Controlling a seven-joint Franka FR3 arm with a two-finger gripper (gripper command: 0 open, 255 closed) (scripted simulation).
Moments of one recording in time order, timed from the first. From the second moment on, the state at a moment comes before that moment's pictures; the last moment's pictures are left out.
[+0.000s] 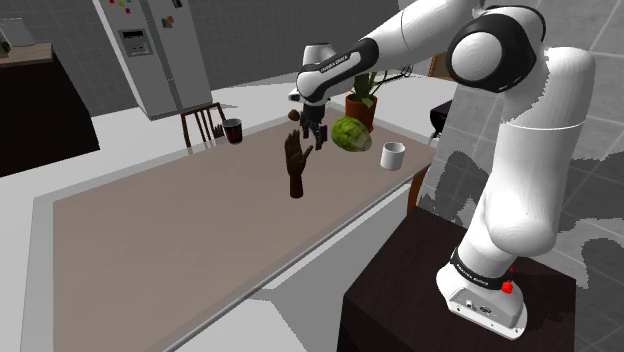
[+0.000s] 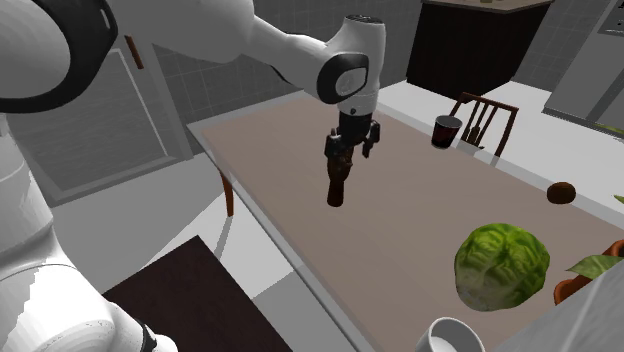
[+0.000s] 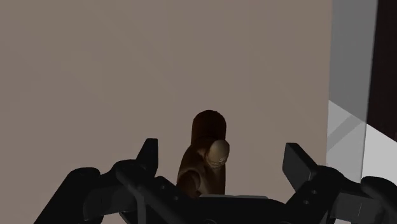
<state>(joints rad) 0.20 0.21 -0.28 -1.90 0.10 2.17 -1.40</state>
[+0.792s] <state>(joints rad) 0.20 0.24 -0.28 -1.92 0.12 2.22 -1.41</state>
